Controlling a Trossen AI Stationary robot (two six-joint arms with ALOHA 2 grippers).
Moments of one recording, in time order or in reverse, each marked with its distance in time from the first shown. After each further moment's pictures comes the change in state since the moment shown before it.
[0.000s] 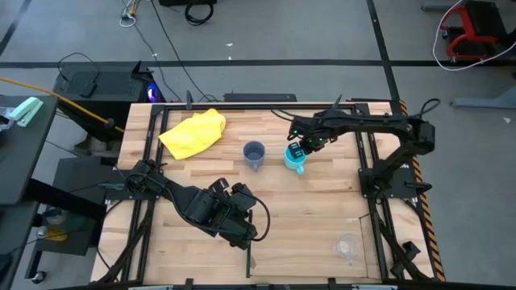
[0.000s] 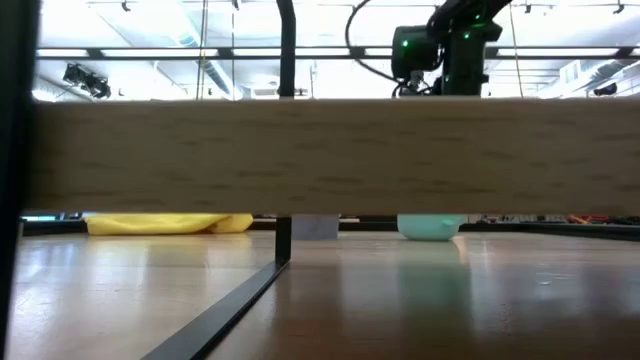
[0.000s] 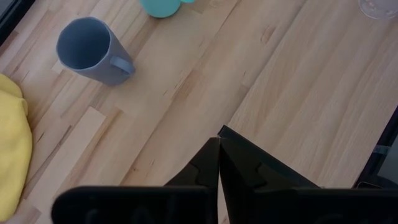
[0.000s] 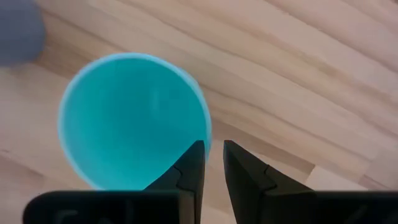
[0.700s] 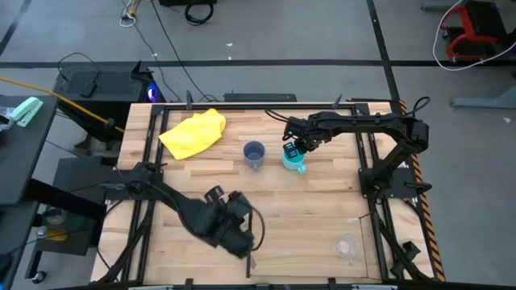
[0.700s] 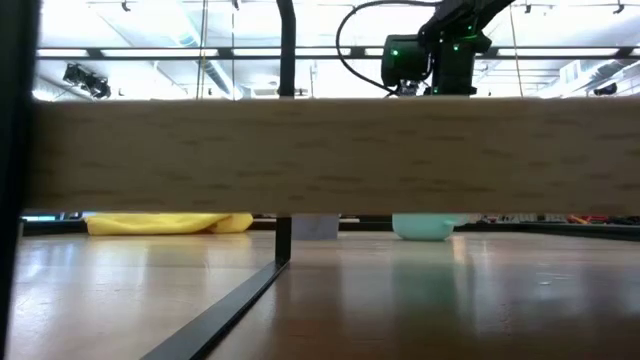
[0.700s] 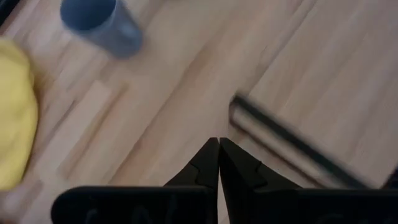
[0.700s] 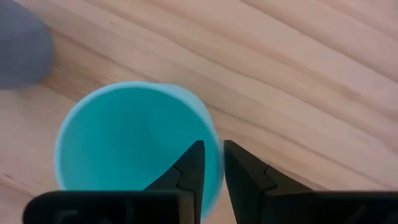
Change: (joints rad) left arm -0.048 0.000 -0.138 0.001 -0.004 -0.130; right arm 0.002 0.064 -0.001 0.096 0.029 -0.003
